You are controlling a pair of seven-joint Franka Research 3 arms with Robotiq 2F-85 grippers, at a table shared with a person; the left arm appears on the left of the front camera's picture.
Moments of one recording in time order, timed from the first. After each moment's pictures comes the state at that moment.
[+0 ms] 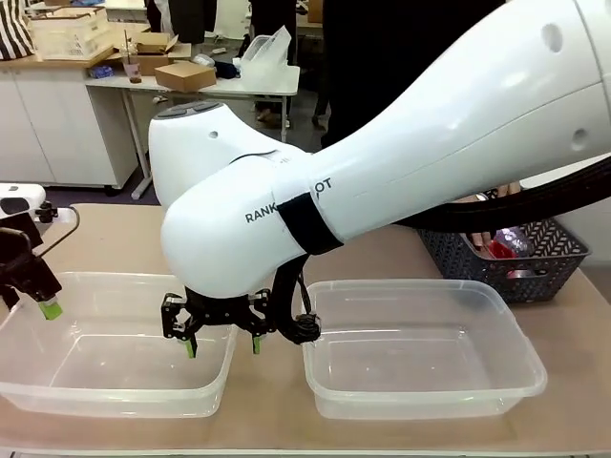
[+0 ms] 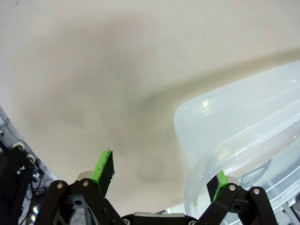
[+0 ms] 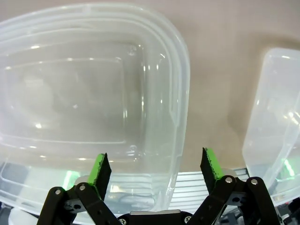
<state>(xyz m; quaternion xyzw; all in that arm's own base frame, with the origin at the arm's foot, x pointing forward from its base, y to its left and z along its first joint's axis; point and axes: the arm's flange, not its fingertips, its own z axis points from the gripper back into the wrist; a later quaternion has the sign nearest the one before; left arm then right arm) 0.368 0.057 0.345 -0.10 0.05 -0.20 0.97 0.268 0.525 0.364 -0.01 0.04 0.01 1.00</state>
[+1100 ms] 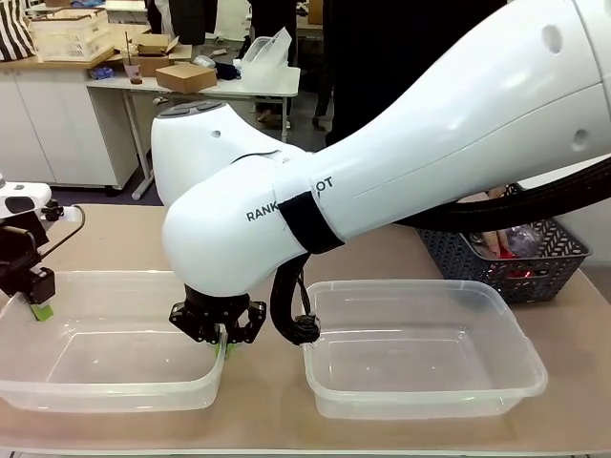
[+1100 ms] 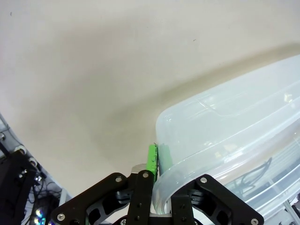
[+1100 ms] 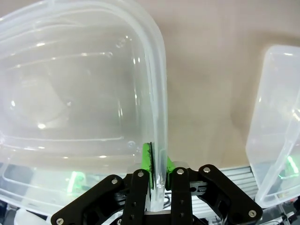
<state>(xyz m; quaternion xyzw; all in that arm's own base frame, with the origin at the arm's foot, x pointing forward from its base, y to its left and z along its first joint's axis) 0.369 0.051 0.347 -0.10 0.05 -0.21 0.97 0.268 0.526 0.366 0.00 0.04 -0.01 1.00</state>
